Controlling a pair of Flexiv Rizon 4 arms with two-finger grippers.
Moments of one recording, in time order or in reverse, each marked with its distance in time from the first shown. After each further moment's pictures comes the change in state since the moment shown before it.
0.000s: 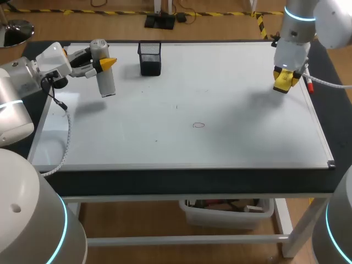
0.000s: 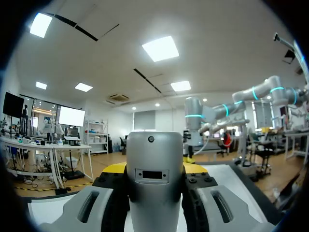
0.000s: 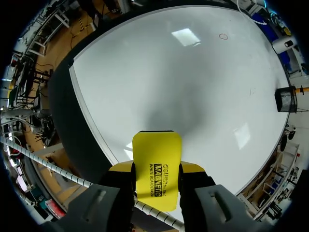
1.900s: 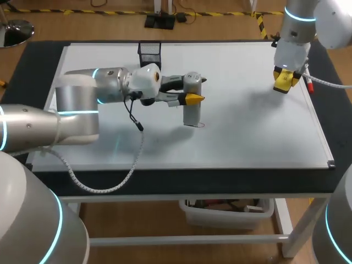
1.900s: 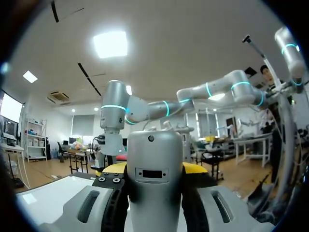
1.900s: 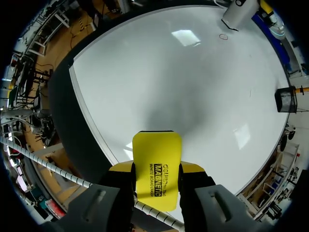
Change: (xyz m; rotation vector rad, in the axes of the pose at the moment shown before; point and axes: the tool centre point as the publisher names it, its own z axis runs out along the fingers) left arm 0.240 0.043 0.183 0.090 0.578 -0.082; right arm 0.000 0.000 0.000 0.001 -0.001 0.000
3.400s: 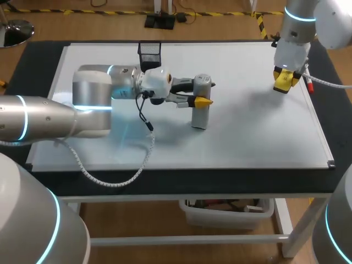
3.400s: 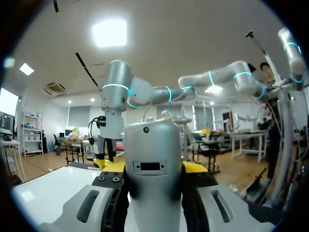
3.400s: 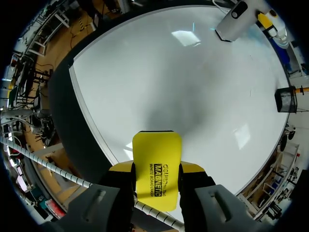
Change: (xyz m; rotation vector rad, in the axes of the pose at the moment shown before) left arm -0.024 0.048 0.012 -0.090 0.040 -0.012; right arm 0.000 0.000 0.000 0.000 0.000 0.000
